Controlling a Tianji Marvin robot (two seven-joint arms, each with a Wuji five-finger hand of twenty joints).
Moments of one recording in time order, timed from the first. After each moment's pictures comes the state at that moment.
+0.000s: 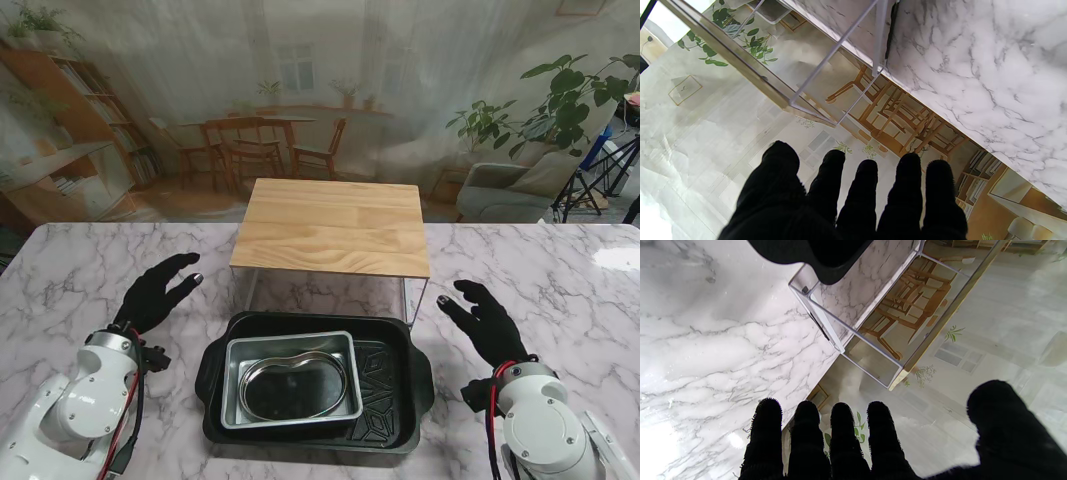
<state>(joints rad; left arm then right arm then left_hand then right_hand) 1.73 -1.13 -1.49 -1.69 0.49 -0.09 0.10 -1.97 -1.17 1.51 -2.02 -0.28 0.37 -0.08 0.97 0.02 0.01 0.00 0.45 0.17 0.15 0.40 0.43 0.19 0.09 0.29 0.35 0.31 0.26 0.42 0.05 0.26 0.71 0.42 0.26 -0.20 0.53 -0.09 0.13 0.09 0.57 0.25 0.20 0.14 0.47 0.25 0.32 0.15 0.14 0.19 0.06 0.21 0.68 0.38</state>
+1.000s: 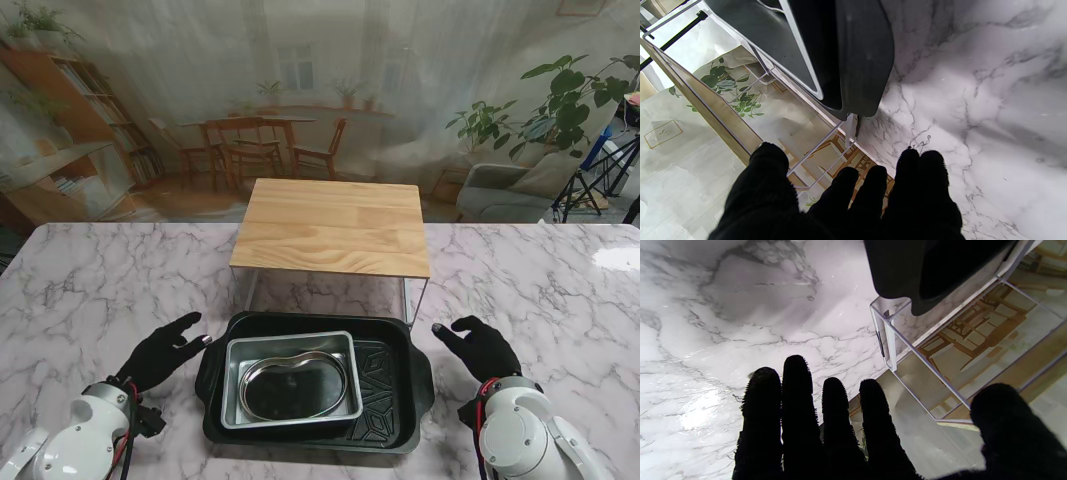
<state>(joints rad) 1.96 -1.10 -1.53 -1.82 0.43 -0.02 -0.07 -1.94 -1.15 1.42 -1.94 -0.49 0.52 -0.08 0.87 0.02 0.01 0.00 0.32 0.34 0.09 0.39 0.36 0.31 0.08 0.42 0.30 0.32 0.41 0.62 0.09 0.19 0.91 0.46 0.21 -0.21 0.59 -0.09 0.35 0.15 0.68 0.33 0.41 0.25 0.80 0.40 0.61 0.27 0.70 0.46 0.35 0.30 1.33 0.50</state>
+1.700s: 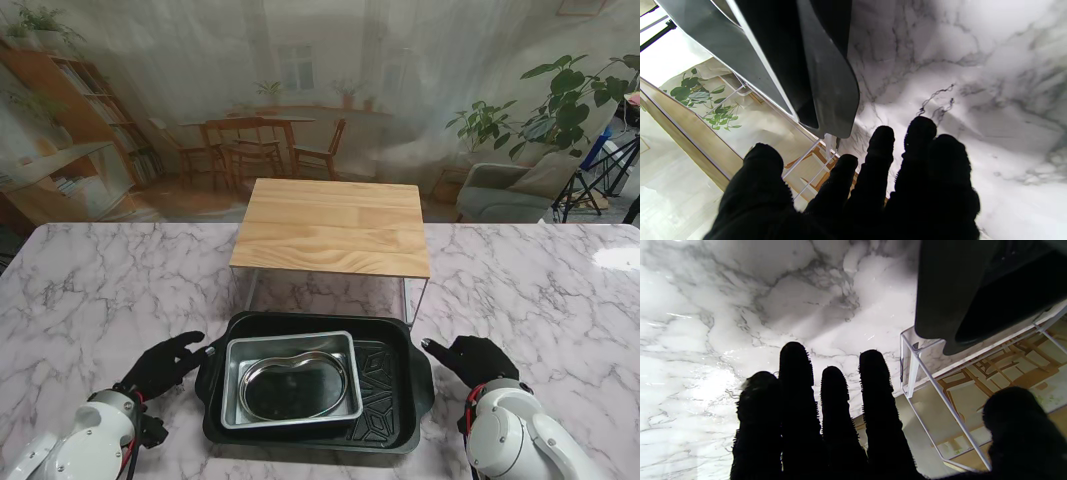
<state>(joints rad) 1.98 -1.10 -1.50 -1.83 0.47 0.09 -0.08 -1.91 -1.11 1.35 -1.94 -0.69 0.65 0.05 0.83 0.02 0.00 0.00 0.42 0.31 0.16 0.46 0.66 0.35 0.47 0.64 0.65 0.46 0.80 0.97 0.42 0.40 1.39 0.81 0.19 -0.20 0.49 -0.09 0.66 0.10 0.86 0.59 0.56 0.25 0.84 0.47 0.76 0.27 0.87 0.53 0.50 0.31 1.53 0.59</state>
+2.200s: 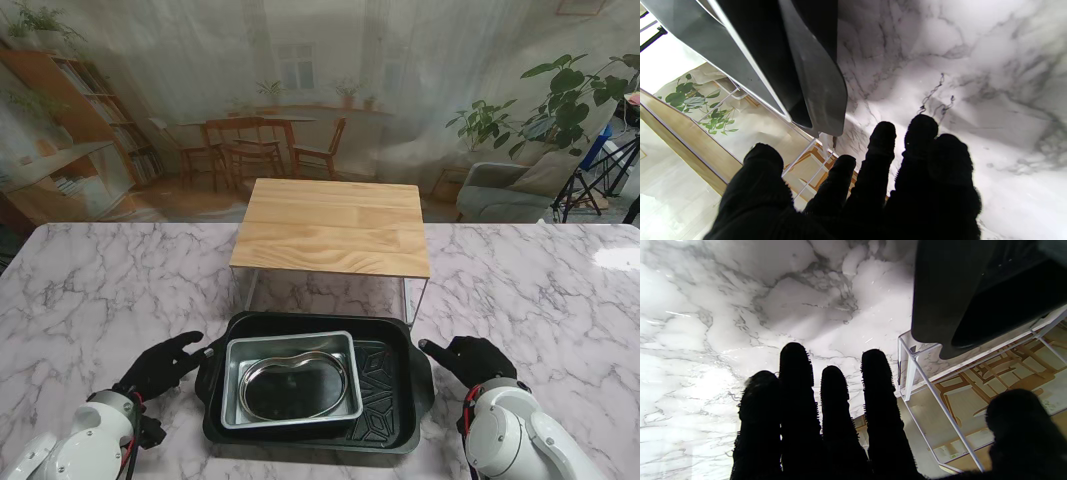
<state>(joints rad) 1.98 -1.10 -1.51 -1.83 0.51 0.09 -0.08 -1.91 -1.10 1.34 -1.95 -0.71 0.65 0.07 0.83 0.02 0.00 0.00 0.42 0.29 0.14 0.42 0.72 0.36 0.50 0.64 0.68 0.47 0.83 0.97 0.46 0.42 1.43 0.78 0.19 -0.19 0.44 -0.09 0.66 0.07 0.84 0.62 0.57 0.25 0.84 0.47 0.75 0.27 0.88 0.53 0.42 0.31 1.47 0.58</state>
